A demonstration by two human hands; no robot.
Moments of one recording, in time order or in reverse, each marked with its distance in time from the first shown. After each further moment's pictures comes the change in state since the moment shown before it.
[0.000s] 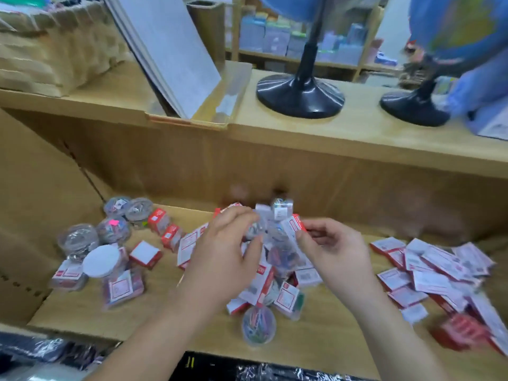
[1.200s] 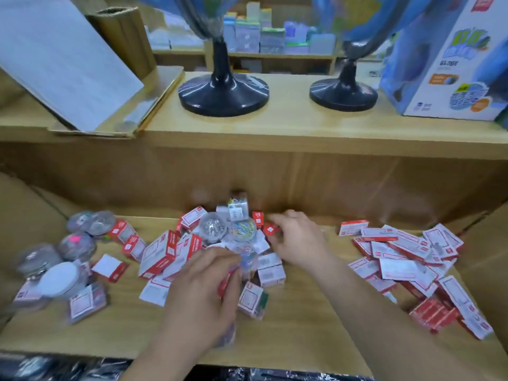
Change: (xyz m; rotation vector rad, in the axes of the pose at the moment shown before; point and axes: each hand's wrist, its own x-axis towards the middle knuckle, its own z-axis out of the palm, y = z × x) left_hand -0.040 0.044 0.051 0.054 0.002 0.094; right_hand 0.064 0.076 -0.035 -0.871 -0.280 -0.133
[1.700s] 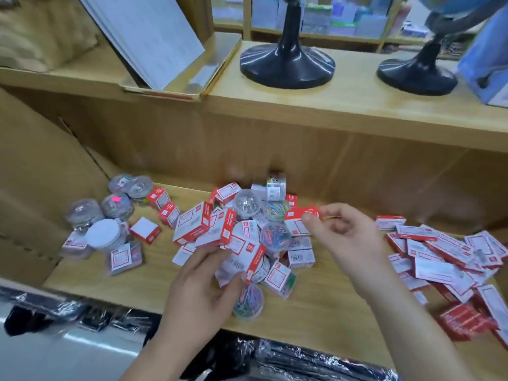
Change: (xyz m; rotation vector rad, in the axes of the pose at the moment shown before) left_hand -0.059 -0.032 -0.028 -0.114 0.026 -0.366; right_hand -0.064 -0.040 -0.037 0.999 0.132 0.214
